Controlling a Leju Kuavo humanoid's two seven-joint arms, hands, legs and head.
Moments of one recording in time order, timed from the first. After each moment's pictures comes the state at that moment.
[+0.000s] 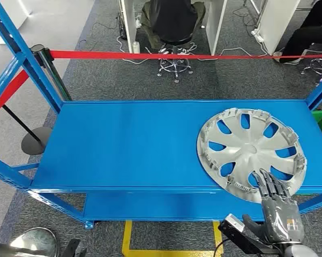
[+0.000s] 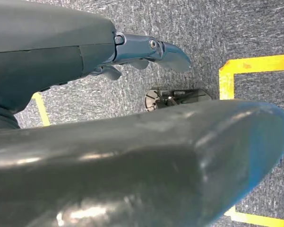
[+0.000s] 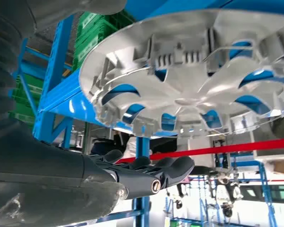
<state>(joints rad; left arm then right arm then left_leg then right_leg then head) -0.07 -0.14 1.32 -0.28 -1.27 -0.15 -0.16 0.35 -0.07 0.00 -2.02 1.33 0.05 -0.03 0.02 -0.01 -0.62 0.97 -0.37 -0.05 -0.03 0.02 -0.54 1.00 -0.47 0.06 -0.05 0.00</state>
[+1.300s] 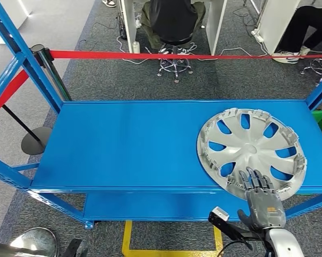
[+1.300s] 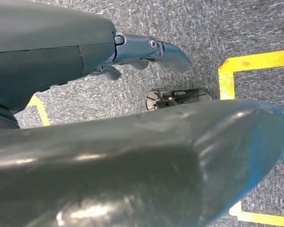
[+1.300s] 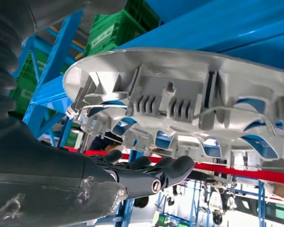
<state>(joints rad) -0.07 -0.13 1.31 -0.28 -1.30 -0.16 -0.17 0.21 -0.11 0.08 -1.78 1.48 0.02 0.03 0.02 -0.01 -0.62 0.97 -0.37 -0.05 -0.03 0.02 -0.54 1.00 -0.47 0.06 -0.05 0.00</state>
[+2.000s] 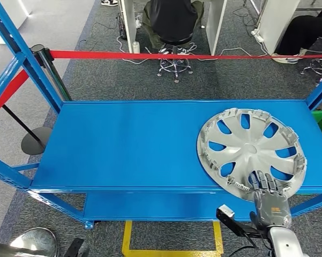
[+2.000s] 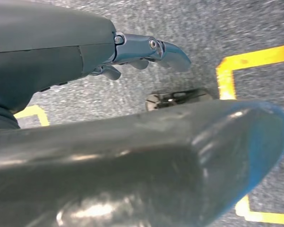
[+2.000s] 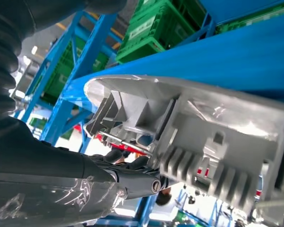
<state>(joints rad) -0.07 -0.13 1.28 -0.28 -1.33 -0.16 -0.18 0.16 -0.19 0.12 -1.65 1.57 0.00 0.20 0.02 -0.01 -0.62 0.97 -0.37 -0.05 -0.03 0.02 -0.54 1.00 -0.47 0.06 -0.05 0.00</state>
